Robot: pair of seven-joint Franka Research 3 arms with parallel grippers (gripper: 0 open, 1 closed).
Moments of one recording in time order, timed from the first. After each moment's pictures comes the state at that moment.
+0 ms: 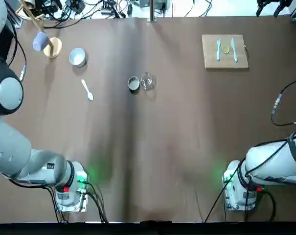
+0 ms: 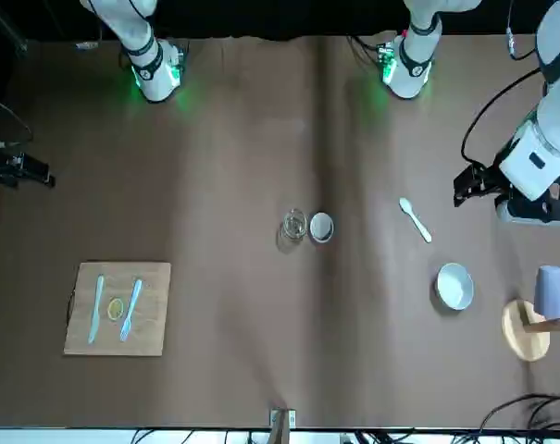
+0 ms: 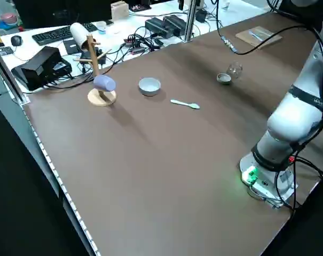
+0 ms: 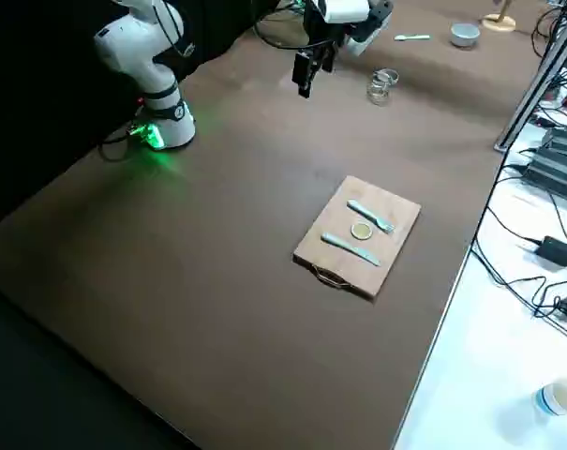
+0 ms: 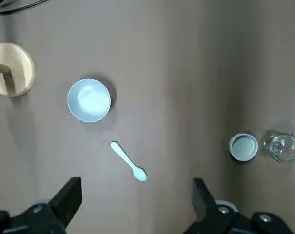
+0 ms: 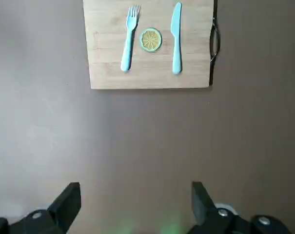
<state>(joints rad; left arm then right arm) -0.06 0.13 -0.08 -1.49 -0.01 1.67 -0.07 -0.12 0.10 0.01 -1.53 0.04 1.50 -0.09</state>
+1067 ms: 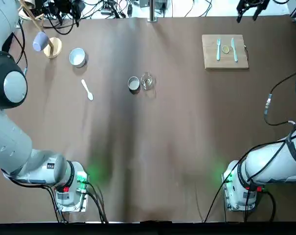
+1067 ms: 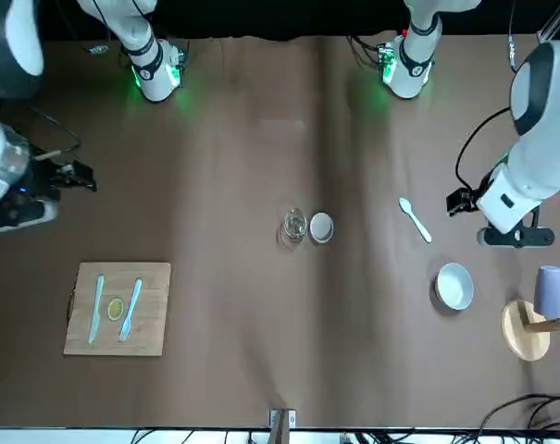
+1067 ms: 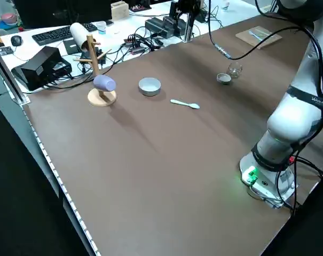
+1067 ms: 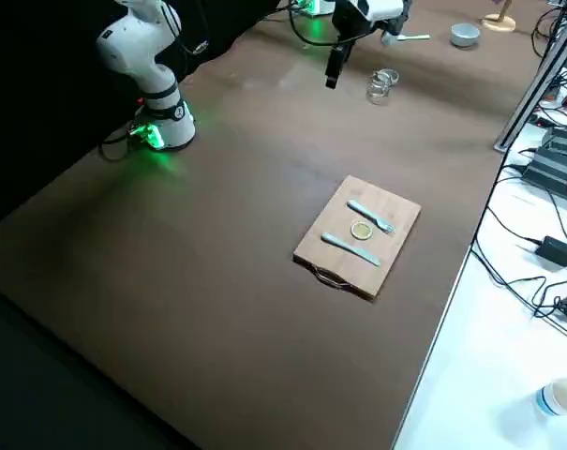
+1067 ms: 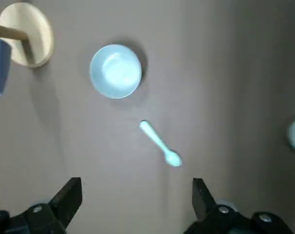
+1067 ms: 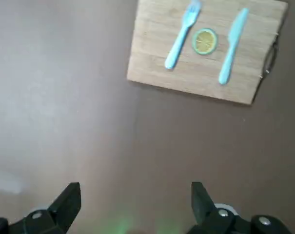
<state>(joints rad) -0.06 0.20 -0.08 -1.58 0.14 1.65 -0.10 0.03 0.15 0.03 -1.54 0.04 1.52 -0.16</state>
